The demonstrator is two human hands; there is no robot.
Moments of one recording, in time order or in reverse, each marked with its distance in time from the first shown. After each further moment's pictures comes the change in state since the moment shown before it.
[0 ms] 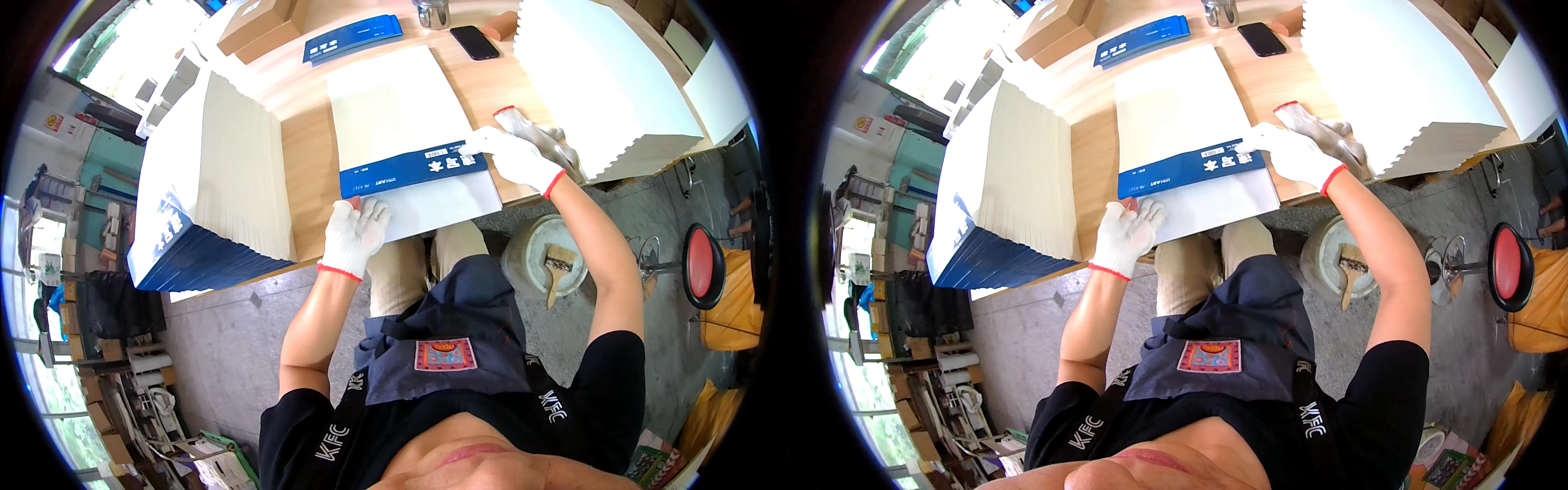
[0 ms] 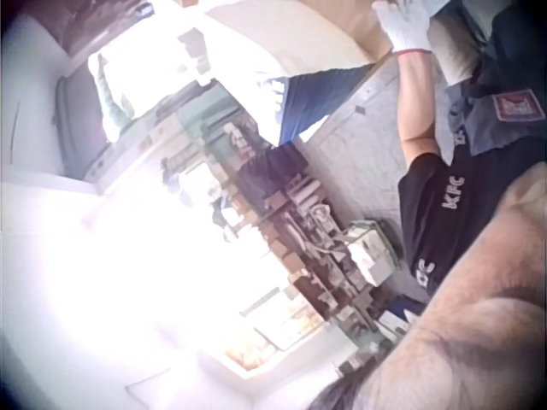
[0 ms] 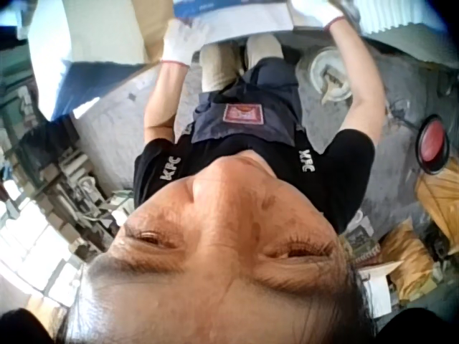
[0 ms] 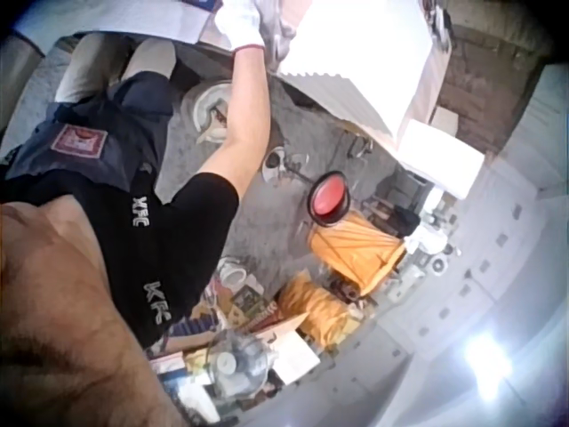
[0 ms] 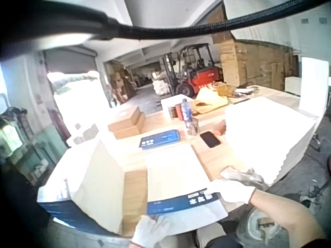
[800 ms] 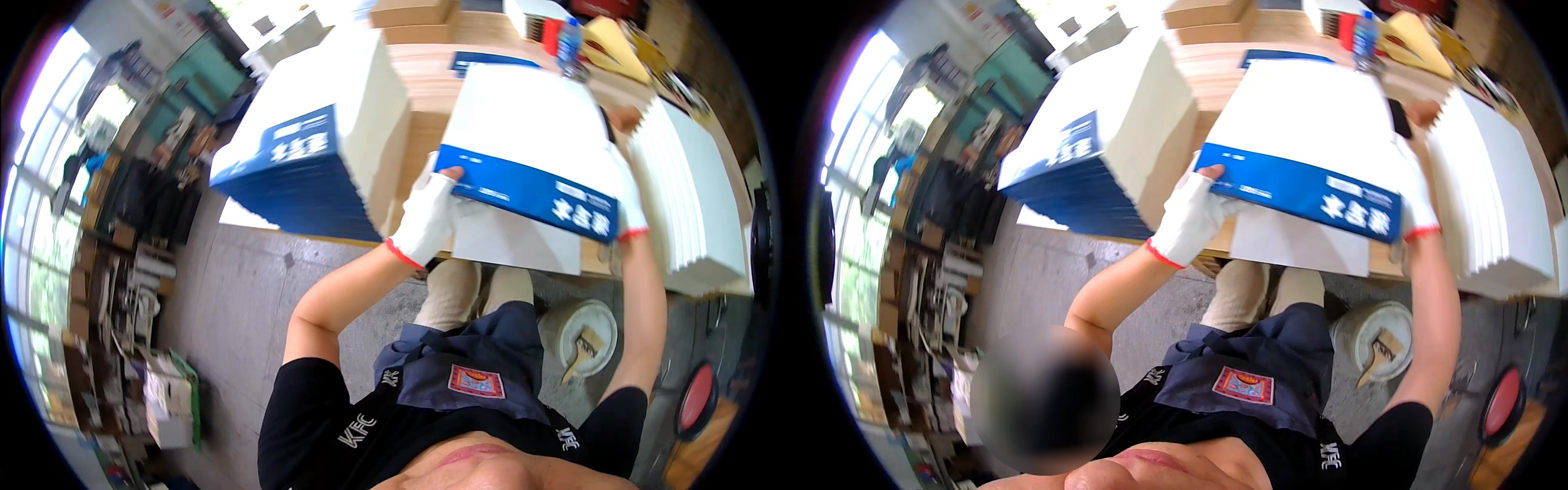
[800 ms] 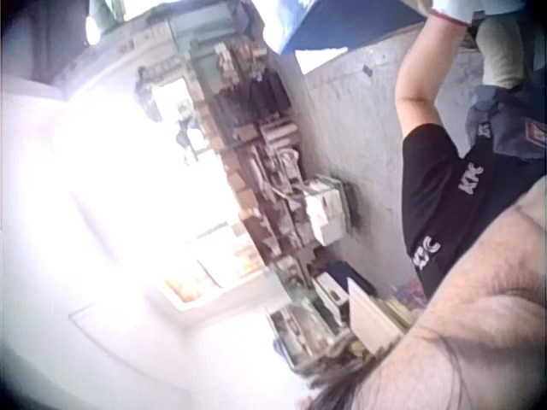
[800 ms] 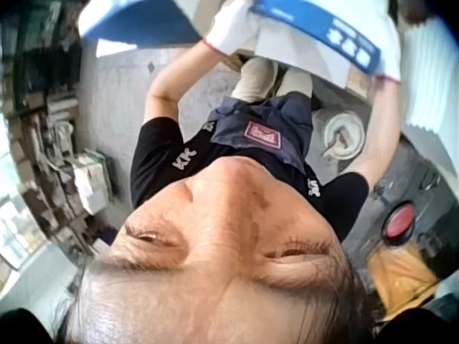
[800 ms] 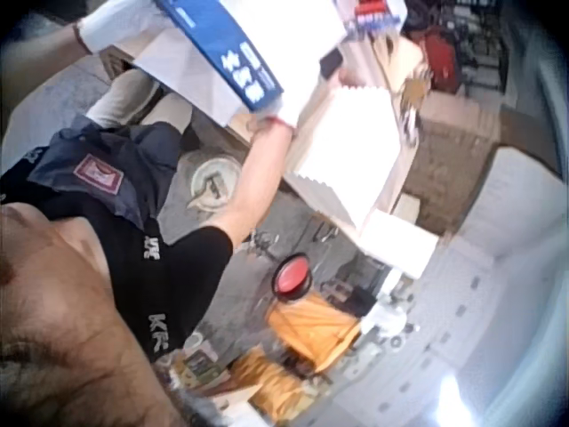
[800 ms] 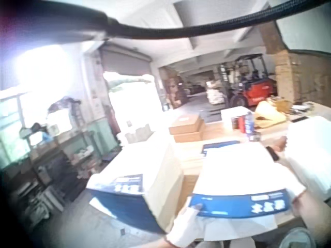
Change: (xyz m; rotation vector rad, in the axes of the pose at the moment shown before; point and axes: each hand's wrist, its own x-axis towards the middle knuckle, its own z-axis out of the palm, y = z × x) left_hand -0.079 0.051 0.050 0.510 -0.525 0.424; right_hand 0.067 -0.057 -0.042 1.298 0.444 0.305
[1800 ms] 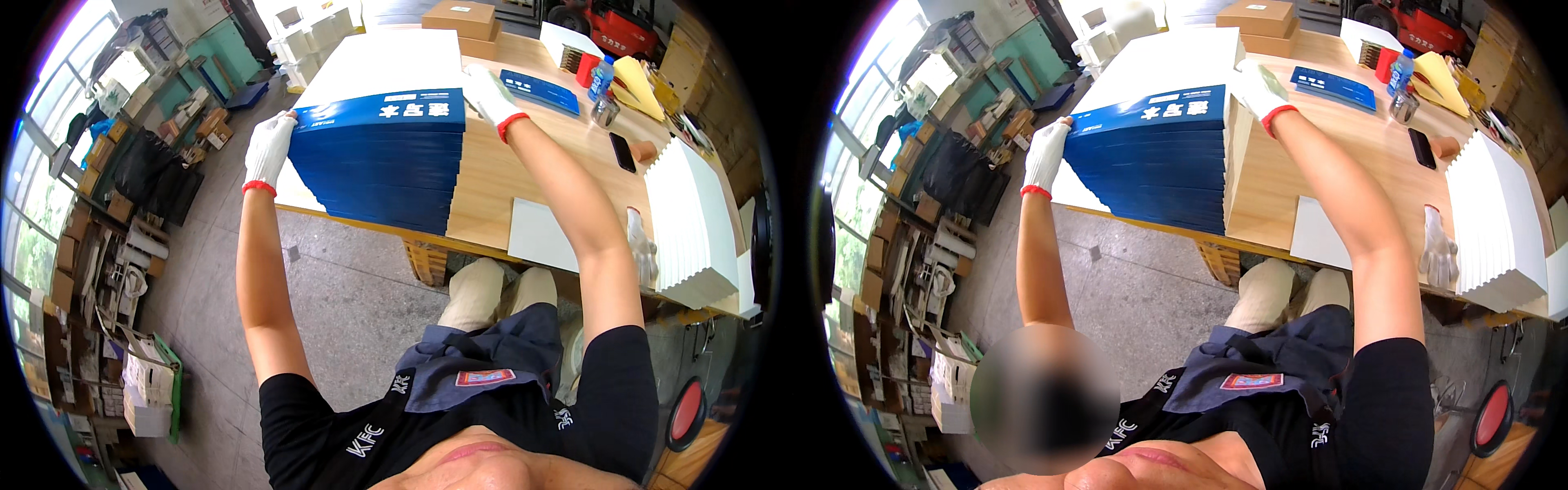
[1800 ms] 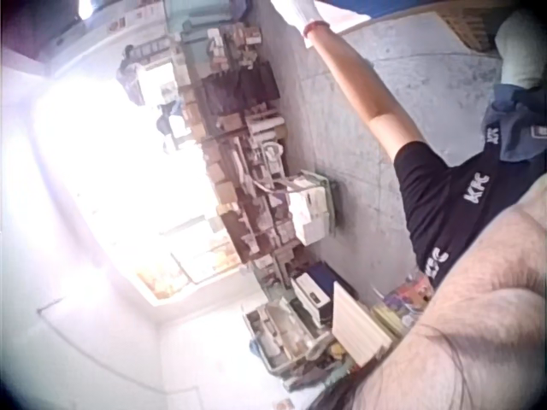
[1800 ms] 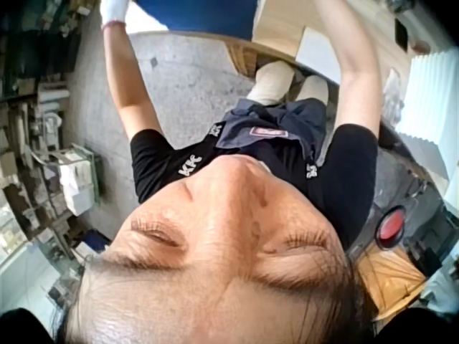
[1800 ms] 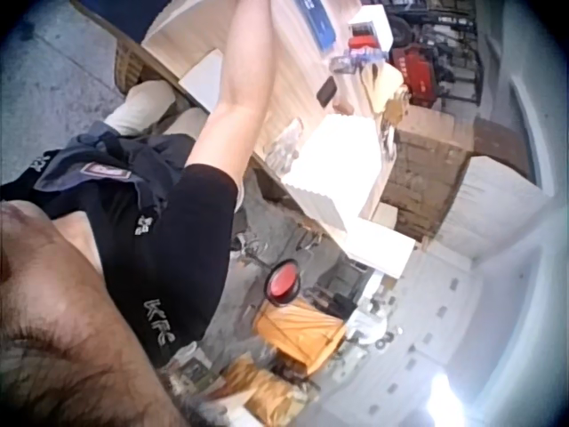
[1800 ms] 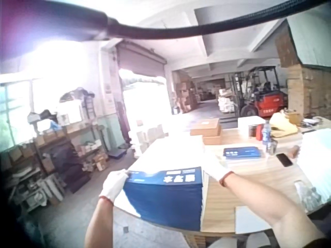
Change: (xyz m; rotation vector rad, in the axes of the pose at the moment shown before) left_hand -0.043 0.258 -0.220 1.382 0.765 0.283; right_hand 0.069 0.045 0.343 -1.145 -0.216 -0.357
